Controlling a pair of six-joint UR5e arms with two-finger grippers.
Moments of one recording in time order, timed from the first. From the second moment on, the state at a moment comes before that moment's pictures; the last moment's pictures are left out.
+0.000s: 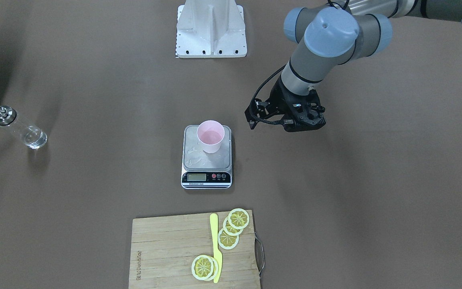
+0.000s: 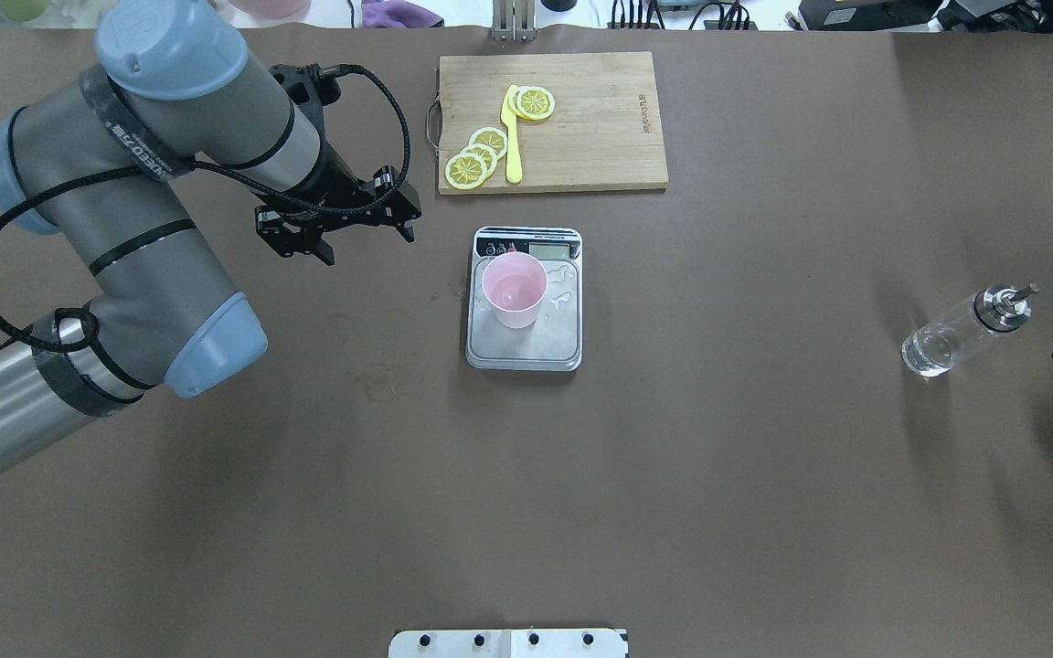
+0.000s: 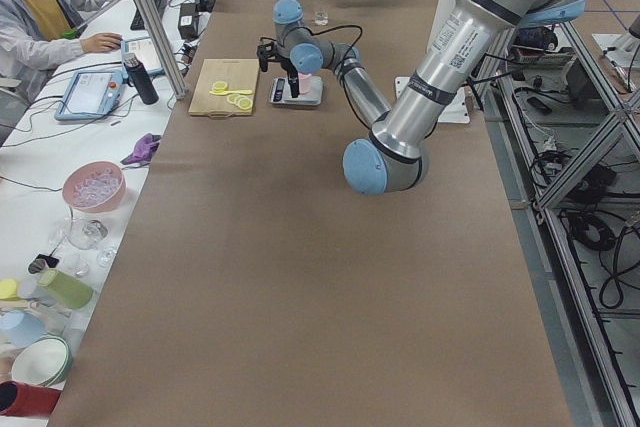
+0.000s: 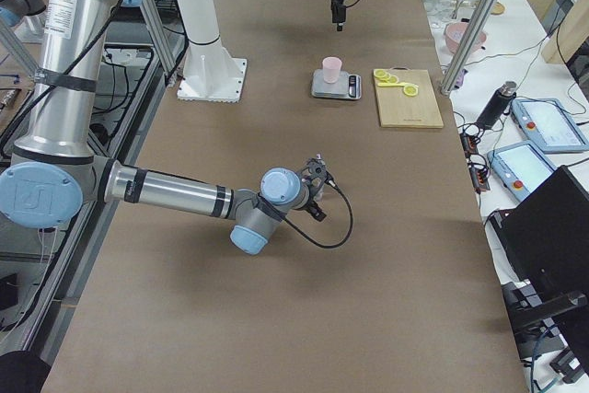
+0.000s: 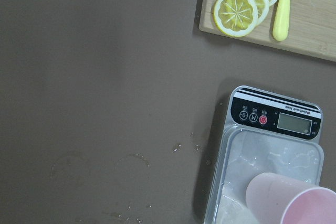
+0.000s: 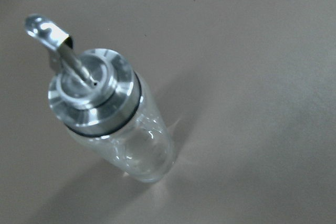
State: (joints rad) left arm -0.78 -2.21 -1.73 -1.66 -2.16 -1.30; right arm 1.18 -1.79 1.52 -0.29 2.40 0.24
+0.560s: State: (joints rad) left arm -0.80 -2.20 -1.73 -1.65 -2.16 -1.30; right arm 1.03 -1.79 1.50 -0.09 2.23 0.41
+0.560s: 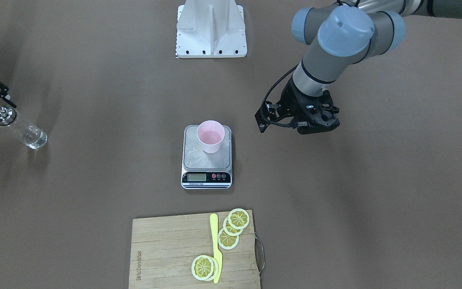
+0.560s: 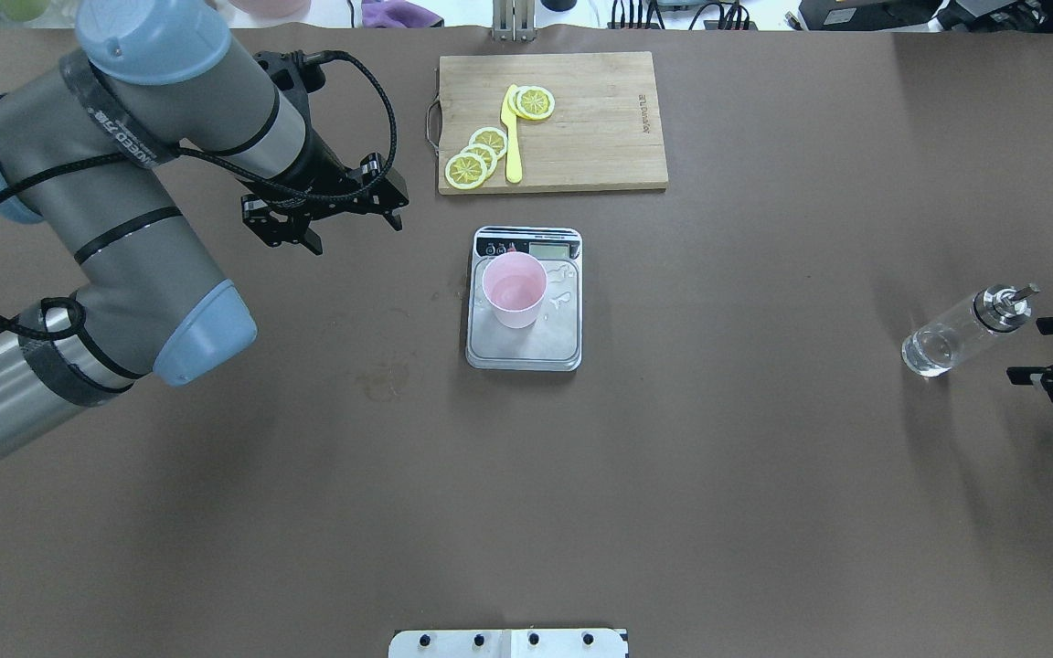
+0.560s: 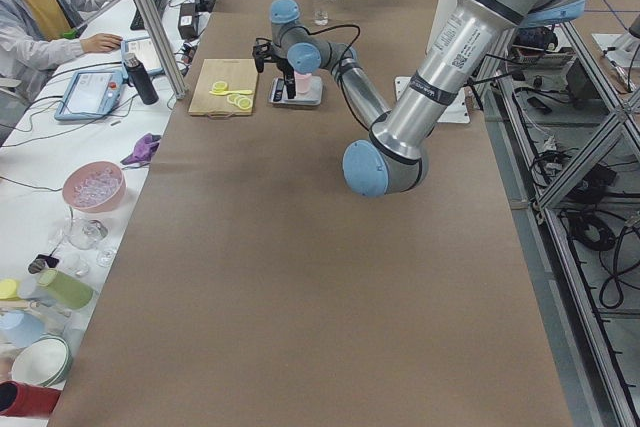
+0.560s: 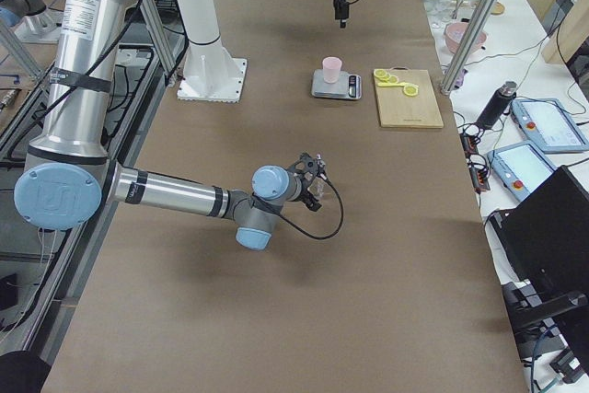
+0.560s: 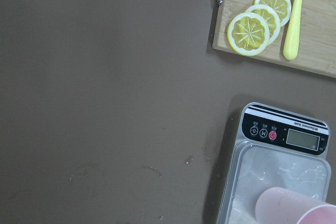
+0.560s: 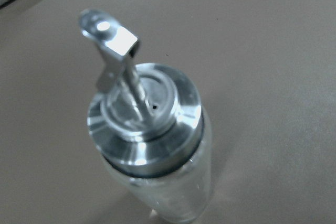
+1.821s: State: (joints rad) left arm -0.82 -2.20 -1.74 -1.63 -2.16 -1.30; right arm 0.89 -1.75 1.41 0.17 1.97 0.49
